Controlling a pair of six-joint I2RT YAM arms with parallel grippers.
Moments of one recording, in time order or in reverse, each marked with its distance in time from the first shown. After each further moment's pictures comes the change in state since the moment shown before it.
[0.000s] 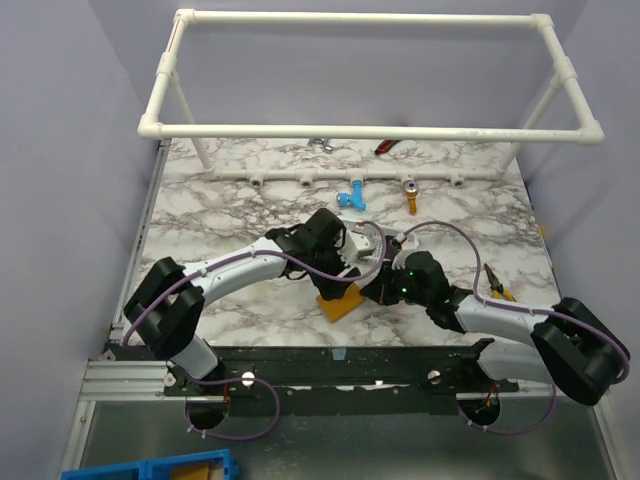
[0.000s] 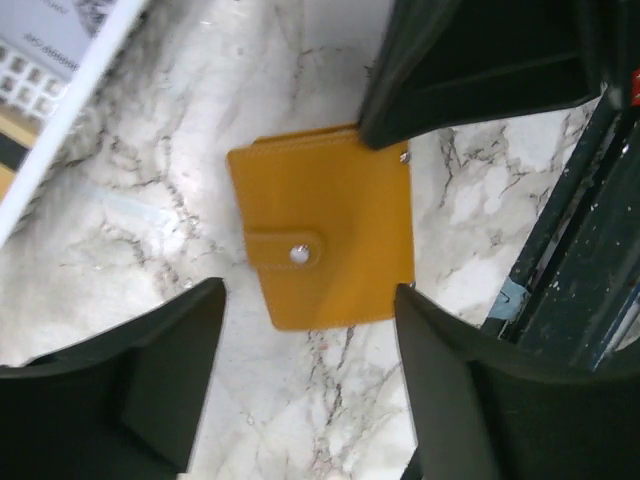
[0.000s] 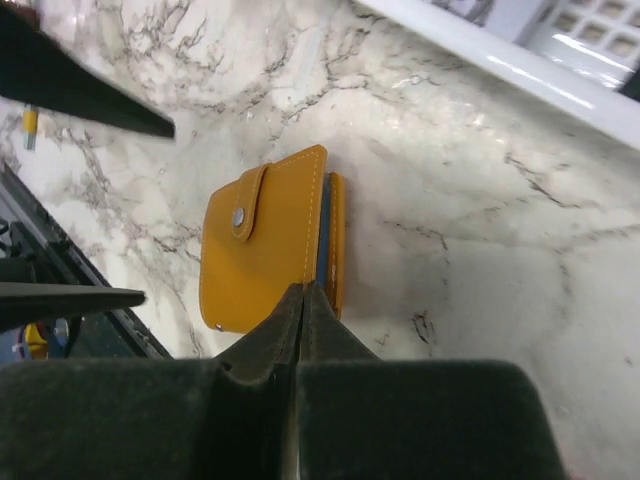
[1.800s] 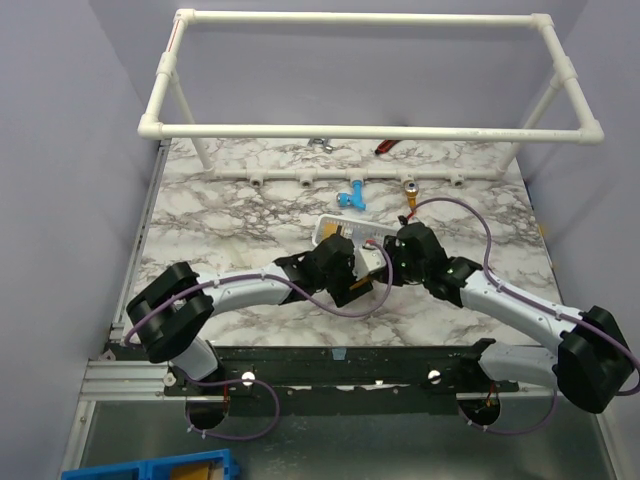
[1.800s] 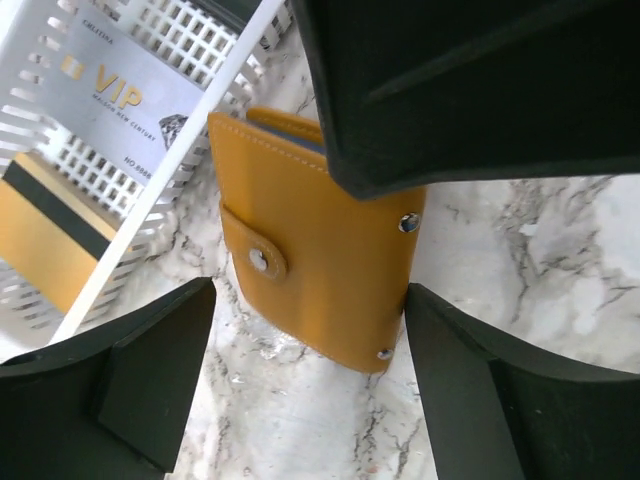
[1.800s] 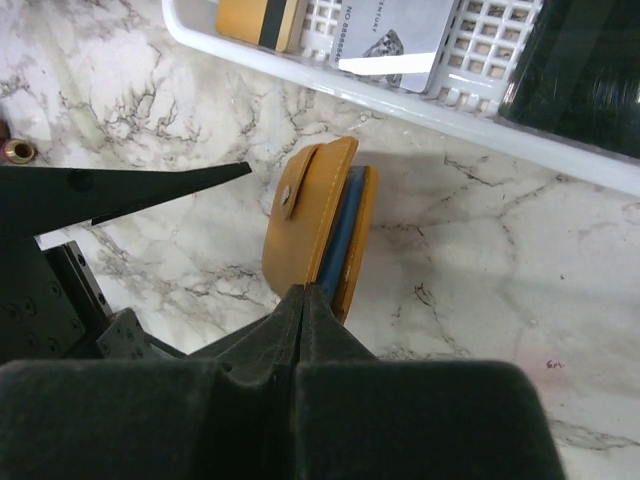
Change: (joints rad) left arm -0.103 -0.028 -0.198 0.450 -0.214 -0.002; right arm 0.000 -0.098 0.331 -0.602 0.204 0.154
